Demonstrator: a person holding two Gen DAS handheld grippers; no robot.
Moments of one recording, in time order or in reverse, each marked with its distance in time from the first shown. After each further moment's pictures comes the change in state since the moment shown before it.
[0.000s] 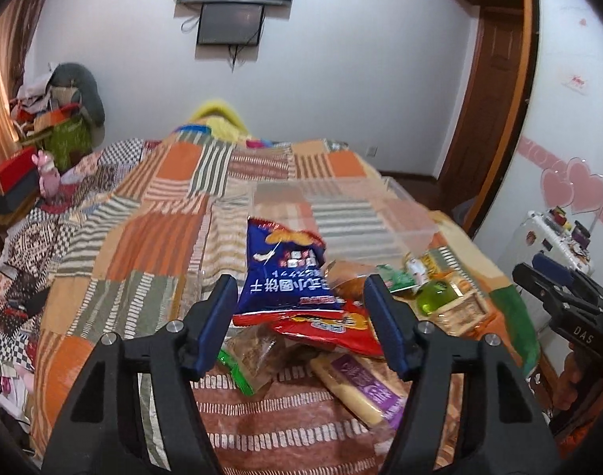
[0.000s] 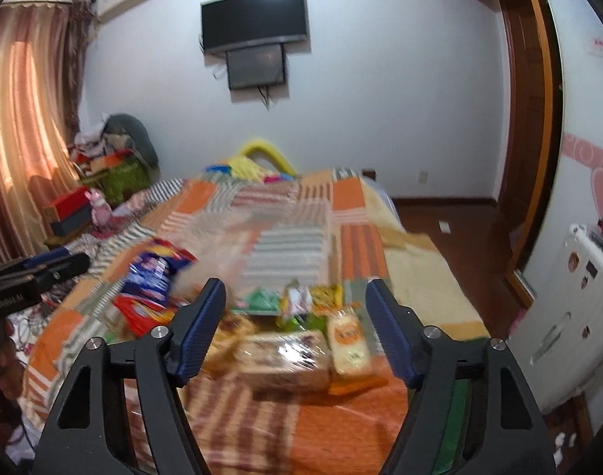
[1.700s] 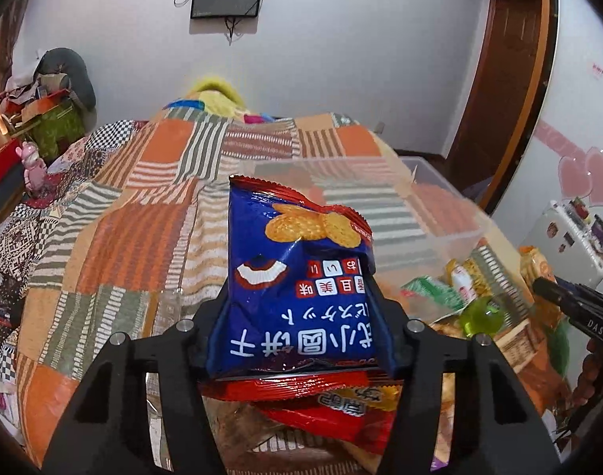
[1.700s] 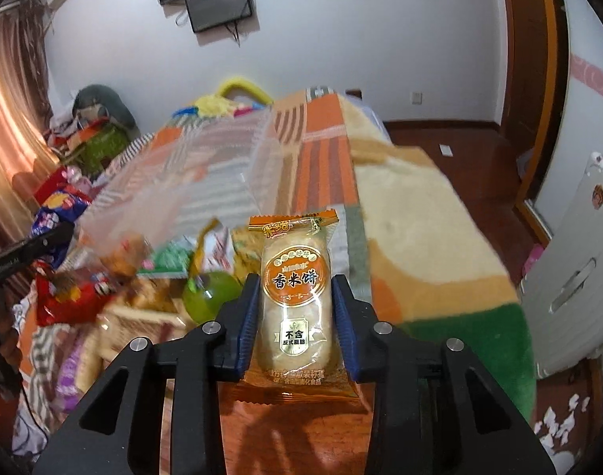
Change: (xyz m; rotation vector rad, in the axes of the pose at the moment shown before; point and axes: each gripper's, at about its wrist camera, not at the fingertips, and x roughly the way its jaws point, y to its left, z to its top) left arm 0.086 0.009 0.024 0.006 0.078 -0.004; right arm 0.048 -0.061 0.003 0.103 0.187 0.049
